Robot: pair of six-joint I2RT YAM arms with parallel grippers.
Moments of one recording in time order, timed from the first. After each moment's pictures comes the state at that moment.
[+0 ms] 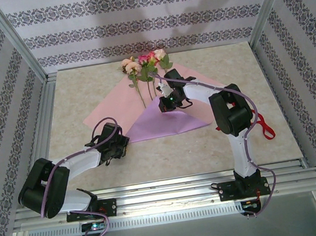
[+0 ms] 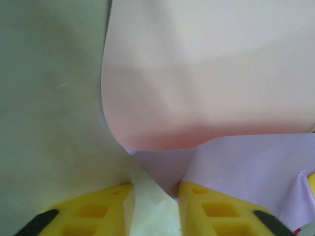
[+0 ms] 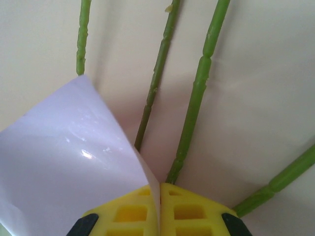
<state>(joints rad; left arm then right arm) -0.44 1.39 0.50 -0.08 0.05 -1.59 0.42 2.14 1.53 -0.57 -0.44 0.16</state>
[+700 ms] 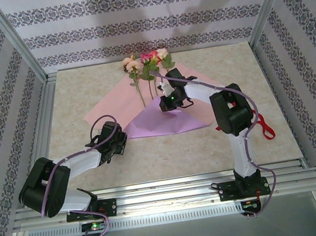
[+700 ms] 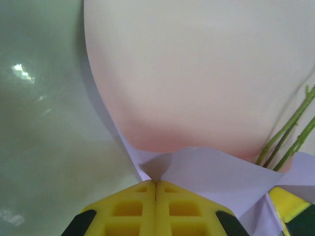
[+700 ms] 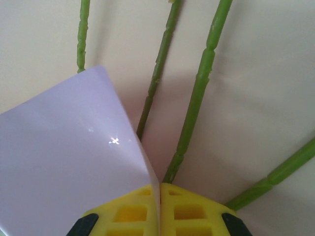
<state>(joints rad) -0.44 1.38 0.49 0.04 -0.05 -1.60 0.41 2.14 1.53 -0.56 -0.45 0.17</state>
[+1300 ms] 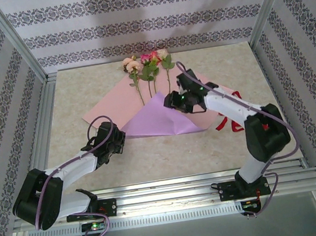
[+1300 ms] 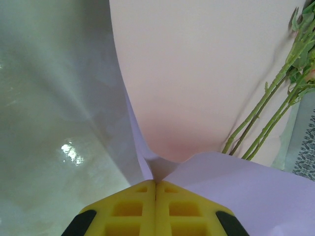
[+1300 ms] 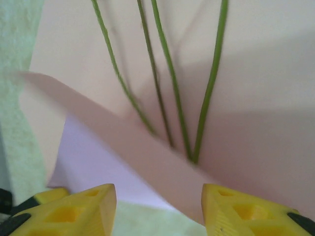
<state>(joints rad) -0.44 1.27 0.47 0.02 -0.04 -1.63 0.49 1.64 1.18 -0.50 -0.30 0.86</state>
